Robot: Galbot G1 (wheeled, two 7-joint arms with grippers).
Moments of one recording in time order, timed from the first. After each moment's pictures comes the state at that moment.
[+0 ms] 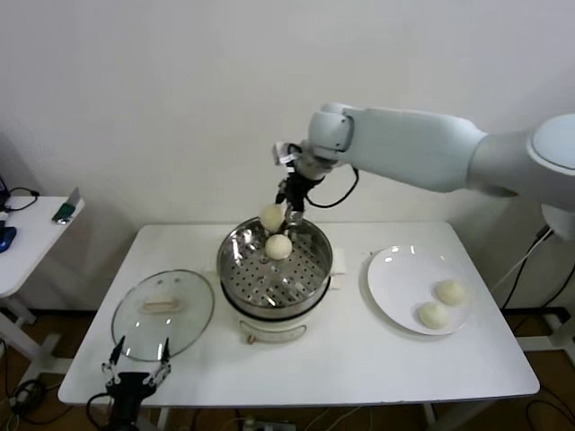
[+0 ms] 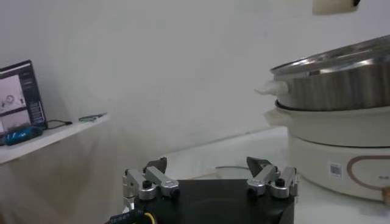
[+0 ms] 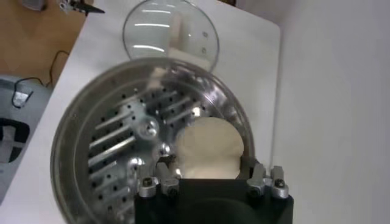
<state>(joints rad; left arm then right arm) 1.76 -1.37 -0.67 -1.92 0.01 -0.20 -0.12 0.77 1.38 -1.56 1.07 0.89 -0.33 -0.91</state>
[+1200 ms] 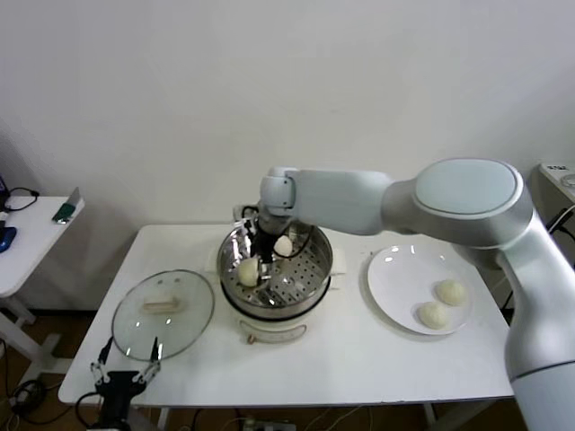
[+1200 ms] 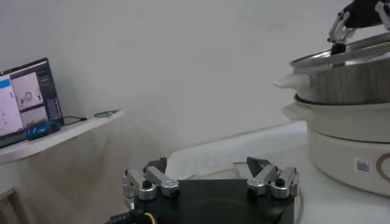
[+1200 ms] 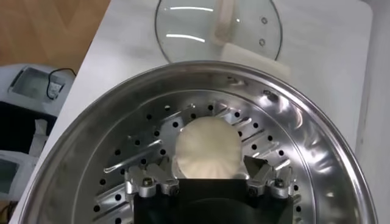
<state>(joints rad) 1.75 -1.34 -0.69 -1.90 -0.02 -0.19 -0.15 0.63 1.53 -1.62 0.96 0.88 -0.33 -0.92</state>
